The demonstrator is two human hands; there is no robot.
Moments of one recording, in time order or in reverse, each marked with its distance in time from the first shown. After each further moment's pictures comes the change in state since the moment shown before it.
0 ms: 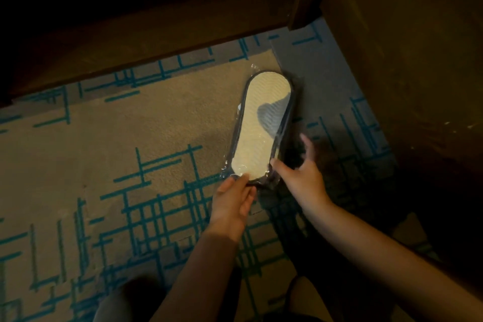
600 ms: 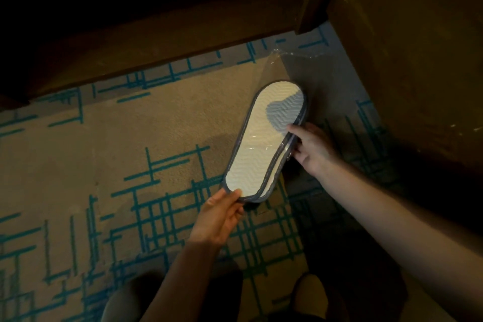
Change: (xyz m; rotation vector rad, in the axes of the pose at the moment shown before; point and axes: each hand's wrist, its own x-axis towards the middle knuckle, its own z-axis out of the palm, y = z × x) left_hand 0.001 0.011 -0.051 0.180 -0.243 0.044; right_hand 0.060 -0.033 -0.003 0.685 -0.167 0.345
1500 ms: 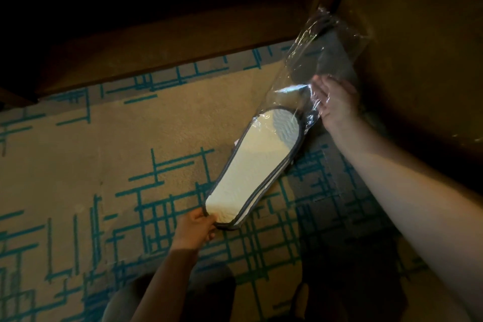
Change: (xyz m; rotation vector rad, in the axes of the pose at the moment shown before) left_hand 0.001 -0.003 -0.054 0.553 0.319 0.031; right_hand 0.015 -0.080 0.026 0.039 0.094 -0.298
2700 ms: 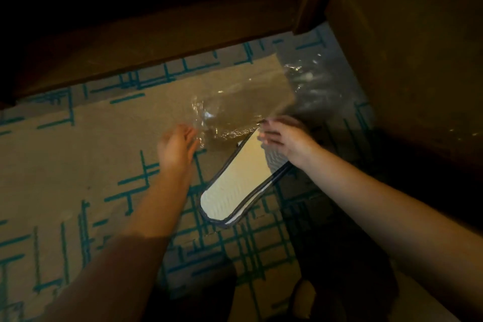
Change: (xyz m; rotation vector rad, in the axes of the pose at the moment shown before) left_hand 0.035 0.135 0.010 -0.531 0.163 0.235; right_hand -0.043 0.060 0.010 -0.334 -0.186 0.352
